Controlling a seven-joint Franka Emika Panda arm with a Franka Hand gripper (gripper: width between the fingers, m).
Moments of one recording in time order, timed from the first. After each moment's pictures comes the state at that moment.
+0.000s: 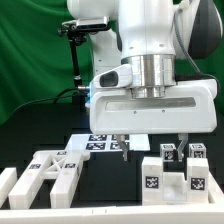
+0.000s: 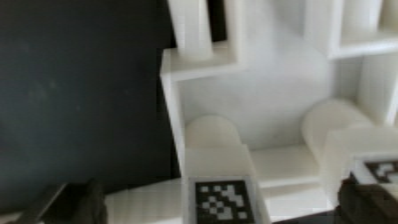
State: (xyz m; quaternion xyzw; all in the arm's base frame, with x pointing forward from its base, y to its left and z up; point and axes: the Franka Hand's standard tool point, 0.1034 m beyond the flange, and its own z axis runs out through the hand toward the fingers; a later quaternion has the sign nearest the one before) arm 0.602 0.050 0.074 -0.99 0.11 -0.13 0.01
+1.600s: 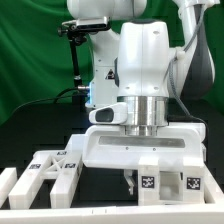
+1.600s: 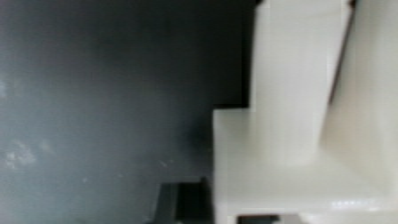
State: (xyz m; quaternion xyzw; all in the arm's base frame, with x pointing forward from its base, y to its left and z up) arm 0.602 0.031 0.010 -0.98 0.10 -0.15 -0.02
